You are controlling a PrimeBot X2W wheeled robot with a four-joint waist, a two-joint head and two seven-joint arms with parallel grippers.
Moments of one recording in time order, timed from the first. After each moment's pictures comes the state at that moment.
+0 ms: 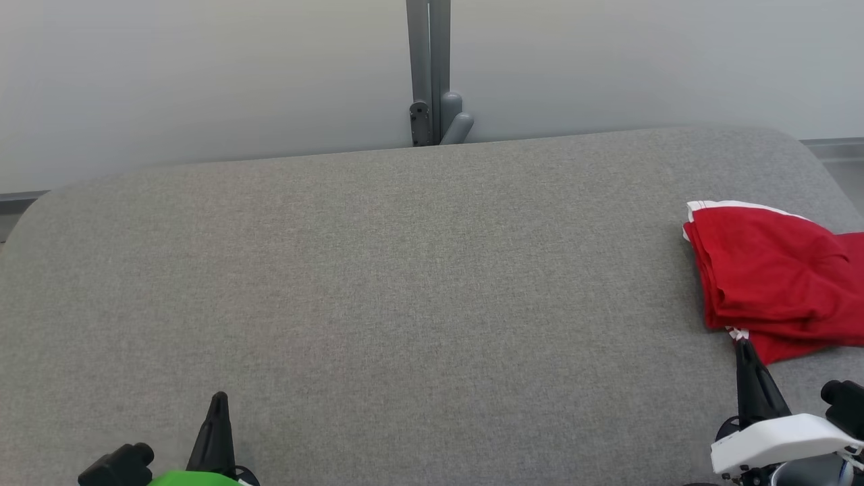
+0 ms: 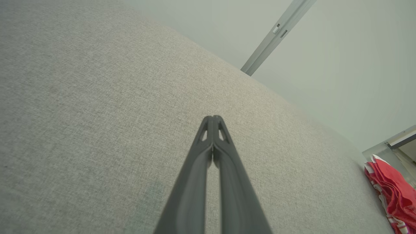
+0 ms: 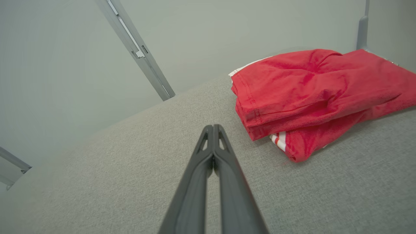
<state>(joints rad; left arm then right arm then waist) 0.08 0.04 -0.01 0.27 -0.63 -0.12 -0.14 0.07 -0.05 -0.15 0.16 0.43 0.13 -0.14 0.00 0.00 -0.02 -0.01</state>
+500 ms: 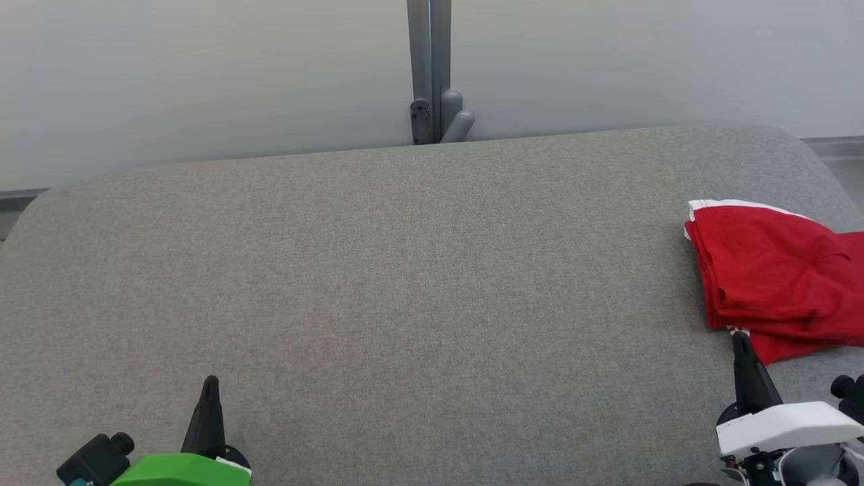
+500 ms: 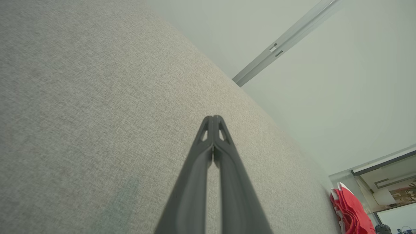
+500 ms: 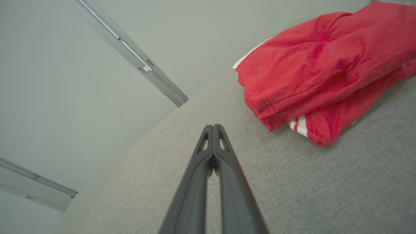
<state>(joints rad) 0.04 0.04 0.02 0.27 -0.84 -0.12 -0.09 0.03 -0.05 -0.14 0.18 0.69 0.13 -0.08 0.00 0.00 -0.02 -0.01</state>
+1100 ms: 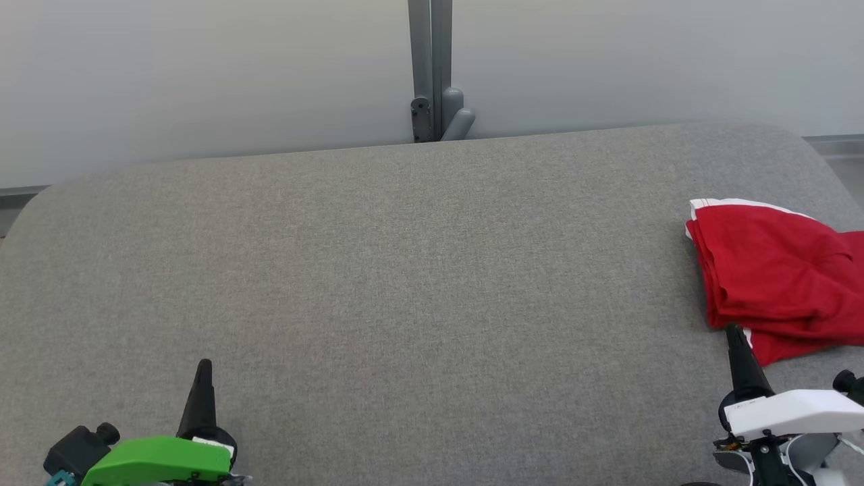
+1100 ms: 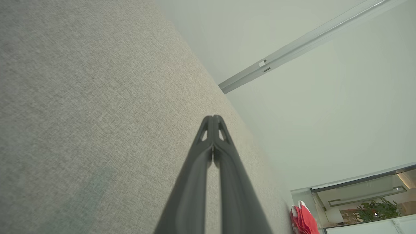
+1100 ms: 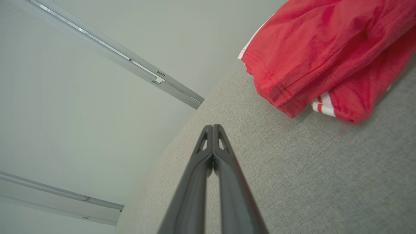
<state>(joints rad) 0.00 0.04 0.04 0.27 -1.05 -0.12 -0.03 -0.01 -0.05 -0.14 0.19 0.93 0.13 -0.03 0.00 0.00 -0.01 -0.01</state>
